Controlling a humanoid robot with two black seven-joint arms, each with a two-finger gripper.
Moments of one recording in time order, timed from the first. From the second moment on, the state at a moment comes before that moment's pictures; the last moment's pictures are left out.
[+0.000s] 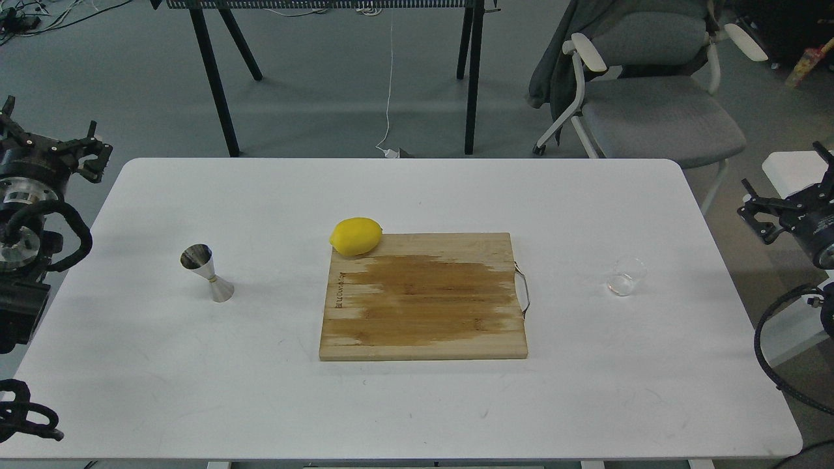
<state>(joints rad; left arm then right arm) -0.80 0.43 -0.83 -0.22 -0.52 -0.49 -0.16 0.47 -0.62 1.00 0.64 0.31 0.49 0.02</state>
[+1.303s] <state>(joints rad) -0.92 0.06 0.46 1.09 -0.47 -0.49 -0.49 0.42 -0.70 1.06 0.63 0.31 0.49 0.03</state>
